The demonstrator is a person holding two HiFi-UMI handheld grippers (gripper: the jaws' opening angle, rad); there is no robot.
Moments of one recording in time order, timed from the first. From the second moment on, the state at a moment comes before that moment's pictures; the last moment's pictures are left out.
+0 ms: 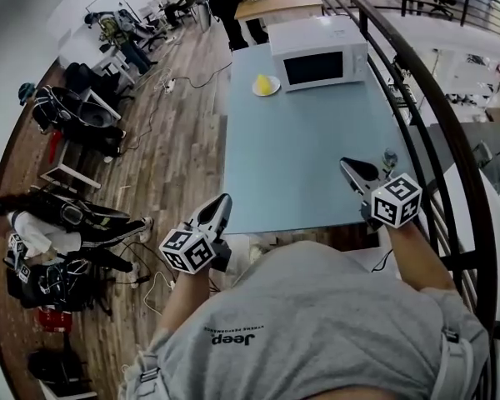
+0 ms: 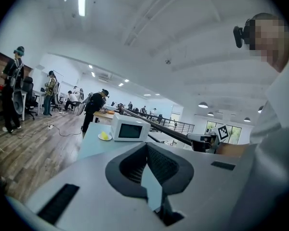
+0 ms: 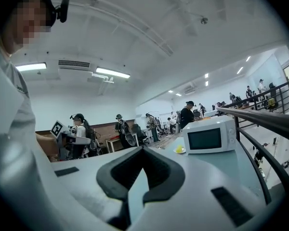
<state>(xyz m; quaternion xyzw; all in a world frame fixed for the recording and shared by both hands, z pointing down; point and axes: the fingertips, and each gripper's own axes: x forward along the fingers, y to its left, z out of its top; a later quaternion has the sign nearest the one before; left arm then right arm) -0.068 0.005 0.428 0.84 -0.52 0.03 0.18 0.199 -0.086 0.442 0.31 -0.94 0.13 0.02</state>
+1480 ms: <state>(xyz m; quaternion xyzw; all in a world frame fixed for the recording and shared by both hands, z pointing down) -0.261 -0.346 0.540 0.86 -0.43 0.05 0.26 0.019 -0.349 0.530 0.38 -0.89 0.18 0.14</state>
